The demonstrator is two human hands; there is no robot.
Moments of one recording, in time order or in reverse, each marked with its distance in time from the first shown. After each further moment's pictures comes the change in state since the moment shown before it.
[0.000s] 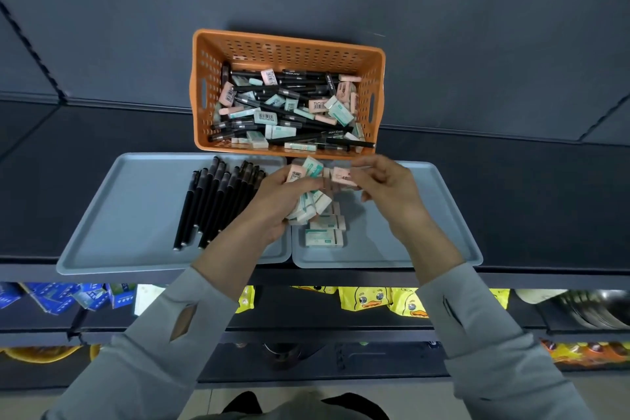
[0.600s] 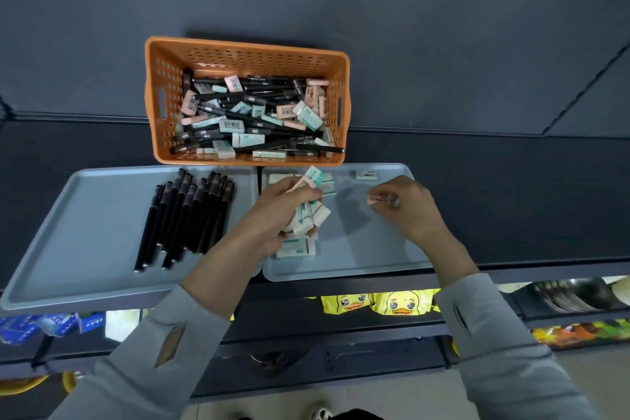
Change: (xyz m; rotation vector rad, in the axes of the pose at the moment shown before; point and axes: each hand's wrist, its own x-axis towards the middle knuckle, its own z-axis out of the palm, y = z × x) left_hand 0.005 -0.005 0.033 0.031 -0.128 -0.063; right_hand 0.009 0.042 -0.084 -0.829 0.020 -0.174
